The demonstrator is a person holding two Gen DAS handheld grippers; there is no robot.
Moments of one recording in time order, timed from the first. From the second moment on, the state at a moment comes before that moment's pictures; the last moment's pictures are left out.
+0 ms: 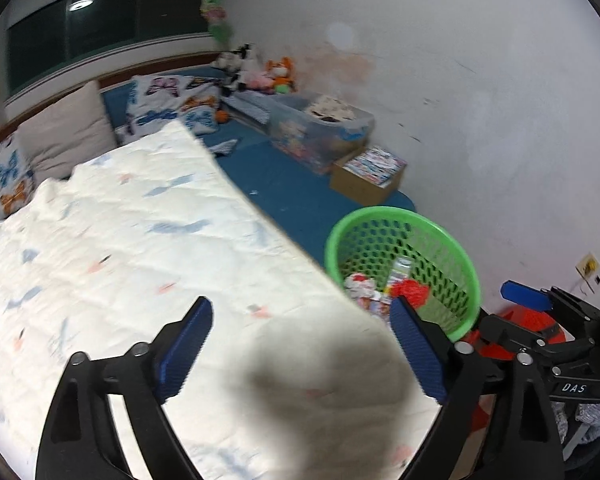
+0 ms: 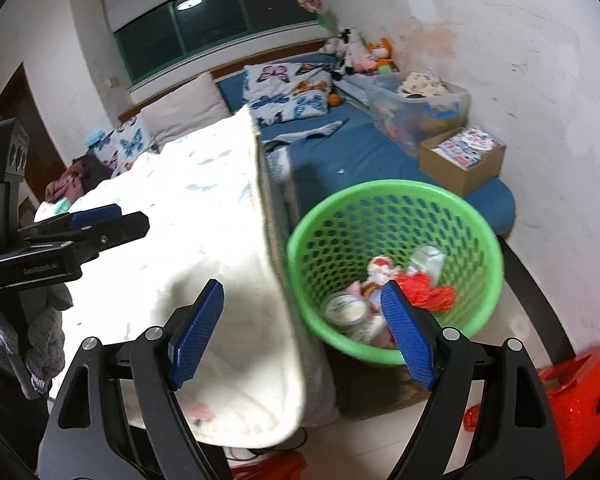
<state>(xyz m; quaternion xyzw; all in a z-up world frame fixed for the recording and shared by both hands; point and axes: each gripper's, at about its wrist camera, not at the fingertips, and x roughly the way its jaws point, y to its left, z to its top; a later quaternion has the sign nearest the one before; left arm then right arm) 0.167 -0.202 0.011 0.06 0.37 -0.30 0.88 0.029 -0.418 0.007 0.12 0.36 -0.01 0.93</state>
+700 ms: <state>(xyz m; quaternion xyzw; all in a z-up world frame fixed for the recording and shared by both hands) 0.119 -0.048 0.023 0.02 0.36 -0.15 0.92 0.029 -0.308 0.010 0.05 0.38 0.00 0.92</state>
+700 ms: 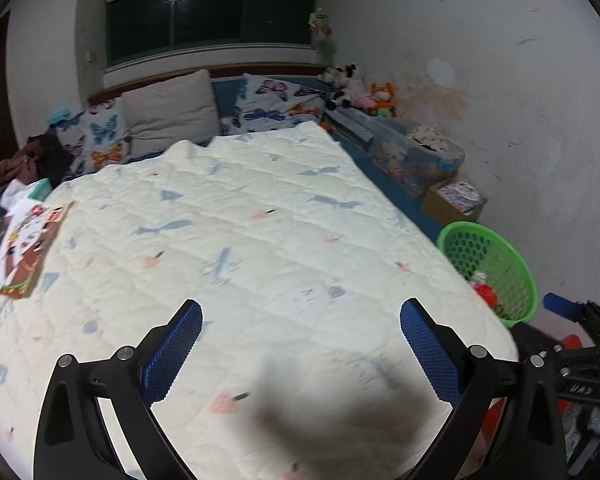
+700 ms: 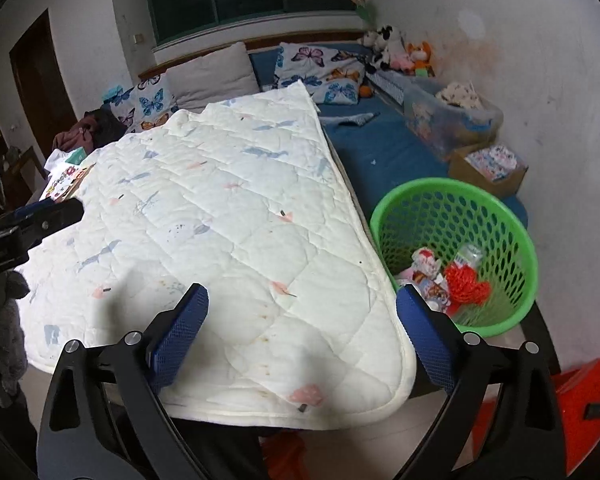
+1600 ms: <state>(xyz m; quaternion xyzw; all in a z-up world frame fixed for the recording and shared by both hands) 0.096 -0.009 0.019 0.00 0.37 -0.10 0.92 0.025 -0.281 0.017 0.06 0.39 0.01 0.92</state>
